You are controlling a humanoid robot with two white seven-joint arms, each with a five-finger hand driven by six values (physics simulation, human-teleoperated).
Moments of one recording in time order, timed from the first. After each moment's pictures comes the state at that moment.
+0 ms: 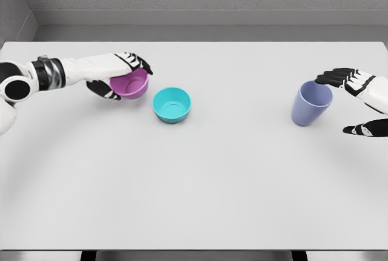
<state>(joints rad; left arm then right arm) -0.77 0.56 -0.60 -1.13 -0.42 -0.61 -0.61 0.06 -1.18 0.14 -1.75 0.03 -0.61 0.10</state>
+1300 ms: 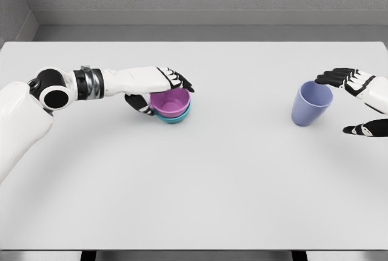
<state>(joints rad) -0.76 0.47 -0.68 -1.23 -0.41 -0.61 -0.61 0.06 -1.18 0.14 -1.75 0.03 -0.61 0.10</state>
